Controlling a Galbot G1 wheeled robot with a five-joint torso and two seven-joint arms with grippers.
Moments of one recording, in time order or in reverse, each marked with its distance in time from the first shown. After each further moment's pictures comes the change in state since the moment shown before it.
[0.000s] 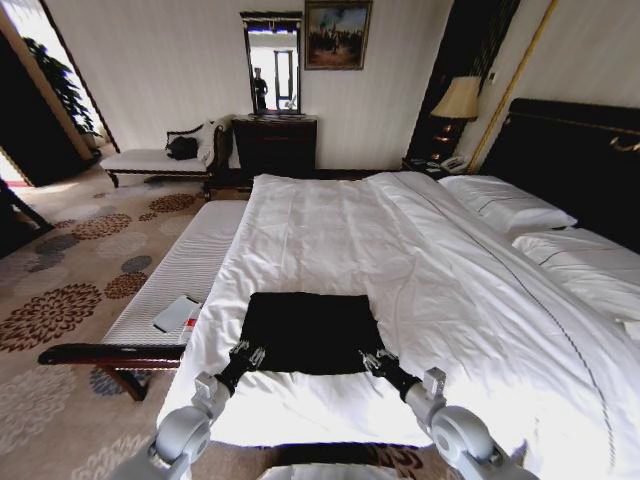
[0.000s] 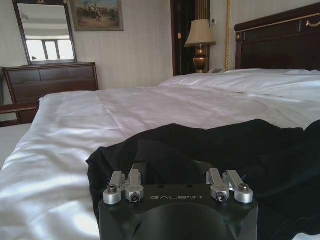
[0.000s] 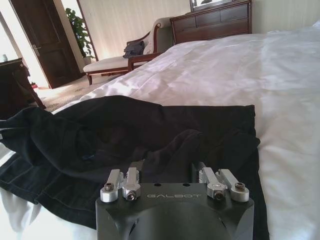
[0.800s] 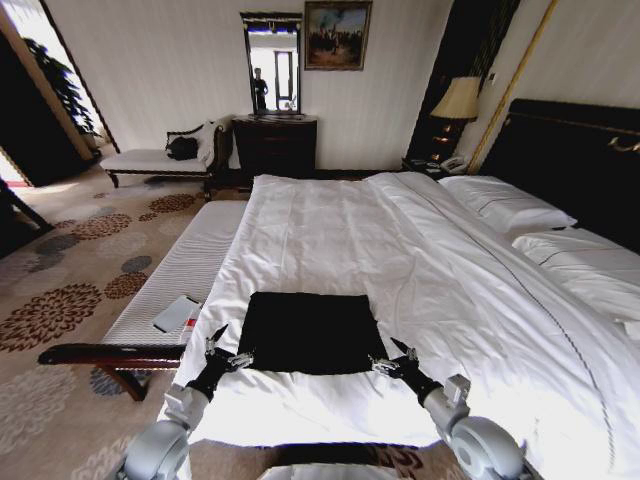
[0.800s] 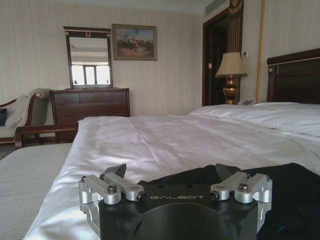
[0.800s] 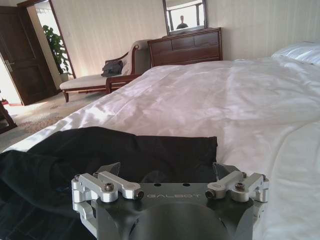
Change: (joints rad) left arm 0.117 -0.055 -0.203 -0.104 -0.074 -0.047 0.000; right arm -0.084 0.004 0.150 0.110 0.057 0.003 0.061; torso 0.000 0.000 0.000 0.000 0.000
